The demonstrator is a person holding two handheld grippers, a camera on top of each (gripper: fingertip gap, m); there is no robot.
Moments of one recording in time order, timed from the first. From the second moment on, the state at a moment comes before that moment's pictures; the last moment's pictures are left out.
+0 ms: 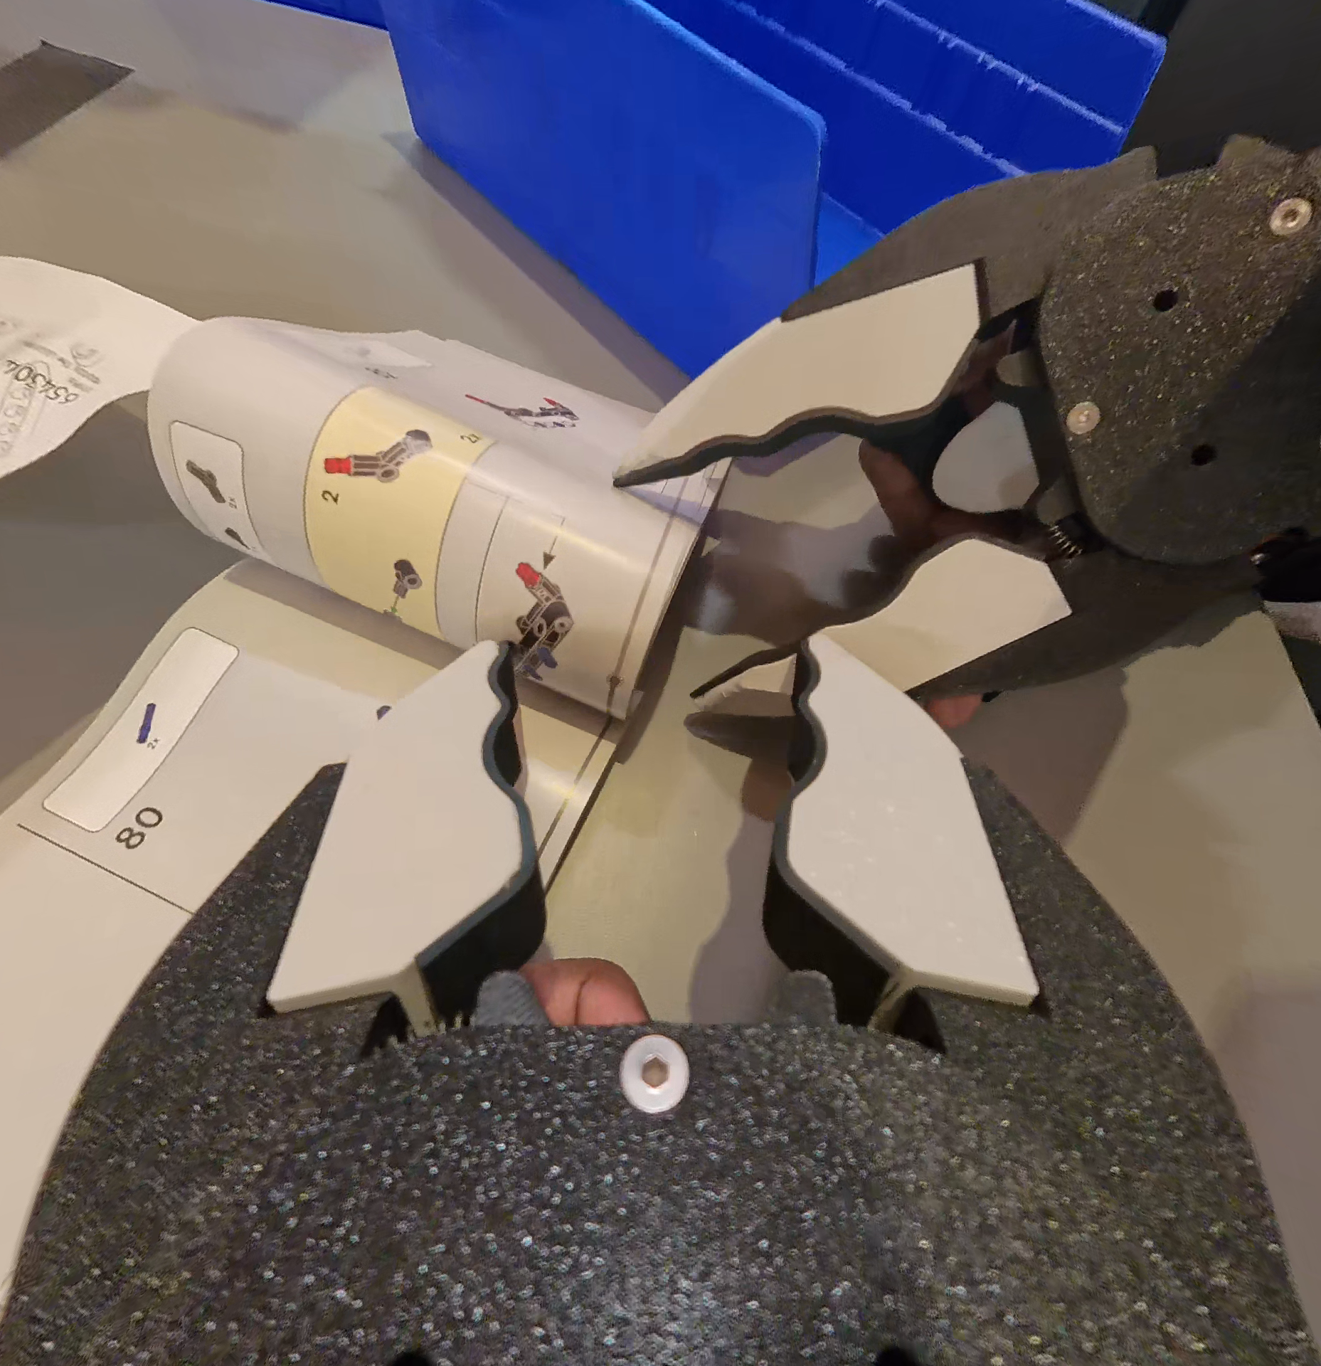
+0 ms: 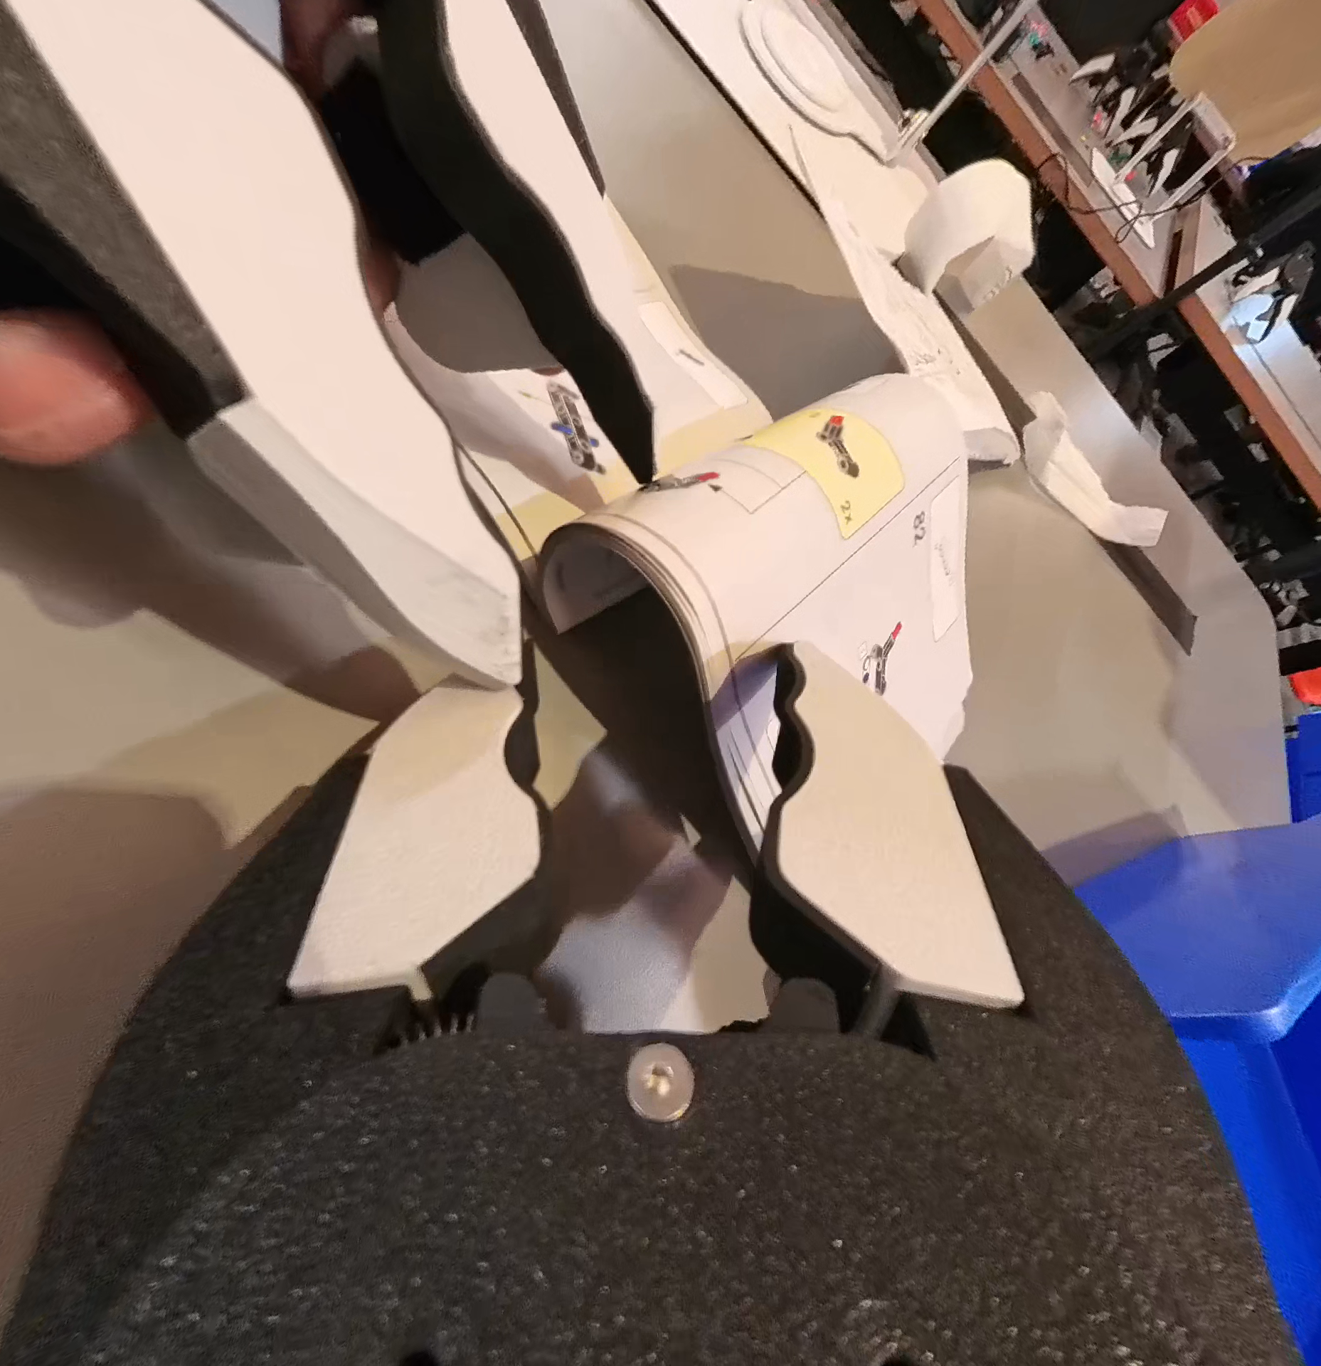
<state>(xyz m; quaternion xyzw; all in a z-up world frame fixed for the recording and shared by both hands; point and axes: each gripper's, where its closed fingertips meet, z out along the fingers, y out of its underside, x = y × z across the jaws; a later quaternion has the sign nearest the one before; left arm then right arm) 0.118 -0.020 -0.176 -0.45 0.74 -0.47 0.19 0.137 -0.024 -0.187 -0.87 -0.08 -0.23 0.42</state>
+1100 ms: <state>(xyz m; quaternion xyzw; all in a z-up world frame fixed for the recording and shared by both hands) 0.112 0.026 -0.182 -0.47 0.74 -0.40 0.28 0.107 0.002 -0.174 -0.85 -0.16 -0.26 0.42</state>
